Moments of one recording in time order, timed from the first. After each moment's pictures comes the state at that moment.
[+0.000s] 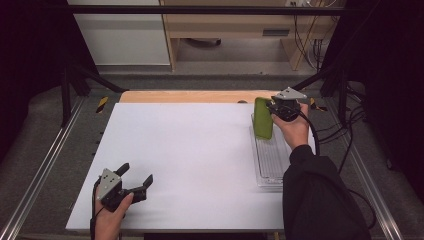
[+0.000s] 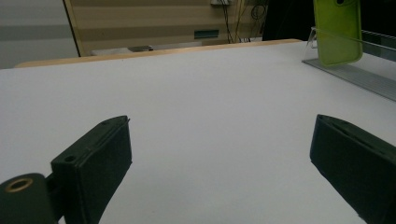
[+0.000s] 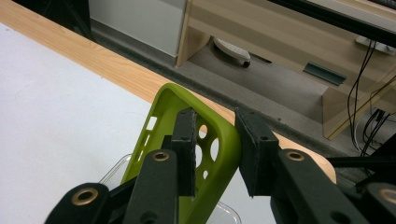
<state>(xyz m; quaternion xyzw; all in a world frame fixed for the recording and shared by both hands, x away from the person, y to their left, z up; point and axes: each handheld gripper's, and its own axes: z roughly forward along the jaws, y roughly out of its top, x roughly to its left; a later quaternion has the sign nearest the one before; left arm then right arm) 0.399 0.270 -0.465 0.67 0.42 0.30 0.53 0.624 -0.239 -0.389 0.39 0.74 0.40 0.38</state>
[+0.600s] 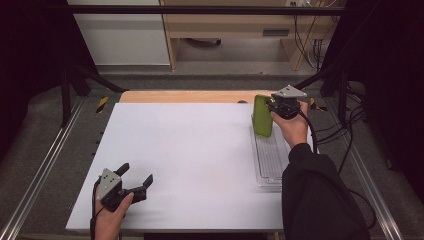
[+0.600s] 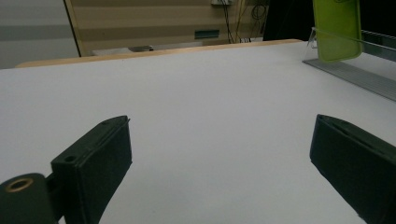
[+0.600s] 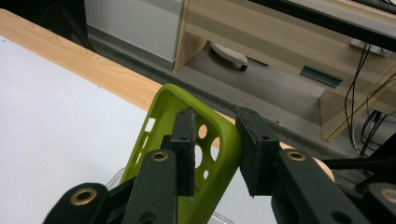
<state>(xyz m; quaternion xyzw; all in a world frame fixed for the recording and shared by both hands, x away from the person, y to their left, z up) 0.399 0.270 -0.465 0.67 0.42 0.30 0.53 0.628 -0.237 -0.386 0.40 0.73 0.41 0.38</state>
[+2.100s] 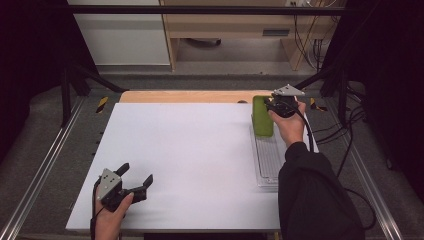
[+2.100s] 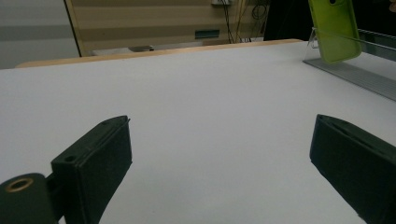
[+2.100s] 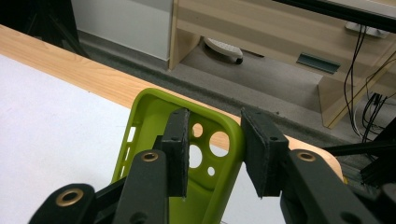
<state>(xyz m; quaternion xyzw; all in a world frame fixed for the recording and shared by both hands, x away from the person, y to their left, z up) 0.398 0.270 -0.465 0.67 0.42 0.31 0.52 0.639 -0.235 -0.393 0.44 0.71 0.41 0.37</state>
